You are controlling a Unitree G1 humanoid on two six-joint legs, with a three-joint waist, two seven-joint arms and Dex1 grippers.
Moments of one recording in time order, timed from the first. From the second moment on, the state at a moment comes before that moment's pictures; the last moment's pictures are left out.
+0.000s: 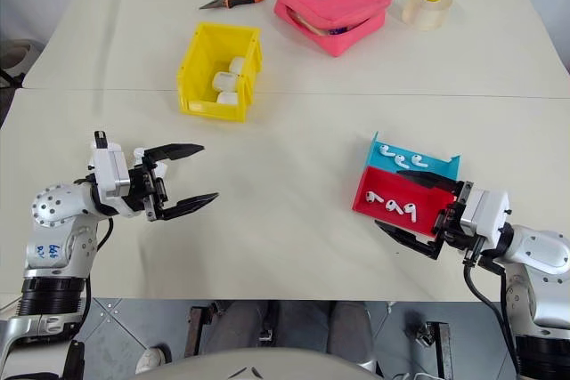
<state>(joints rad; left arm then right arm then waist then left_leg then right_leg) -0.22 0.61 0.14 0.05 -0.47 -0.14 -1.15 0.11 -0.69 -0.29 -0.15 0.57 -0.19 1.22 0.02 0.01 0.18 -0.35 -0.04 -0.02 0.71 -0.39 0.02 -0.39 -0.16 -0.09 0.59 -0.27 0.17</state>
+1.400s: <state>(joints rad) 0.35 0.61 0.62 -0.25 -0.54 0.30 -0.60 -0.03 -0.62 -0.15 -0.32 0.61 -0.08 1.14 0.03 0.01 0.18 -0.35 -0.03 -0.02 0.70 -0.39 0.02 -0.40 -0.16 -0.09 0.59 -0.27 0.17</state>
